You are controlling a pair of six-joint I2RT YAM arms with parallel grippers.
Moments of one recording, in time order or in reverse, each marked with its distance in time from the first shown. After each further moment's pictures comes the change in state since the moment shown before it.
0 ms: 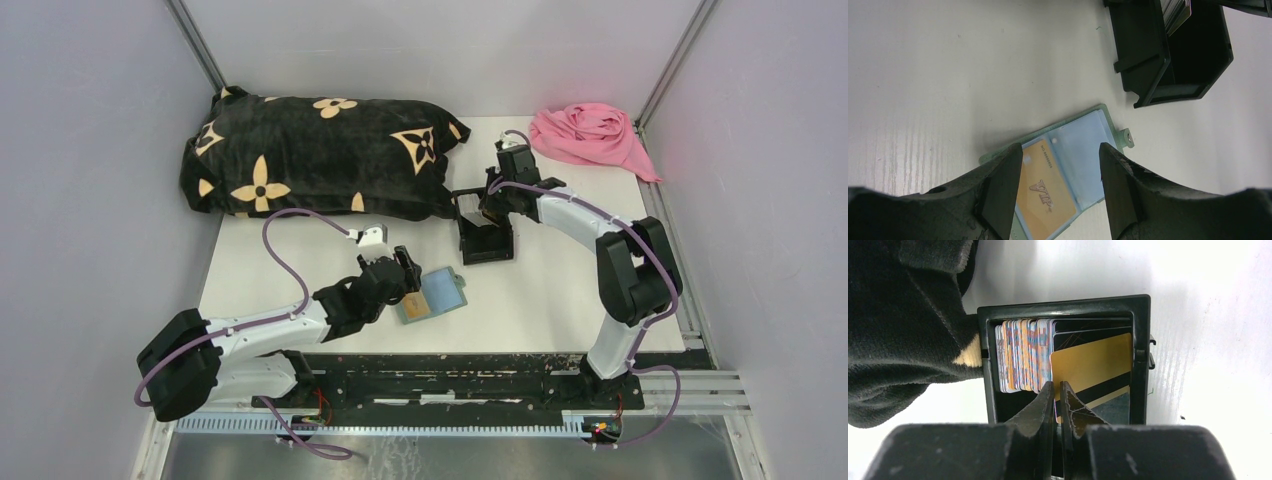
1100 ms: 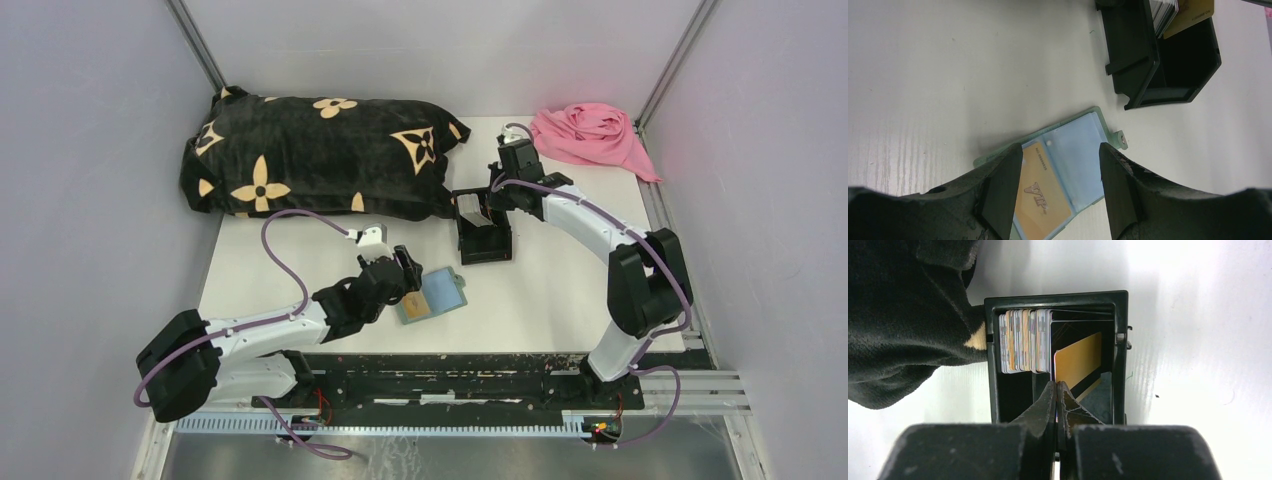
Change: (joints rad) left arm 0.000 -0.005 -0.009 0.030 0.004 0.000; right arm 0.022 -0.069 0.041 -0.114 0.084 -0.039
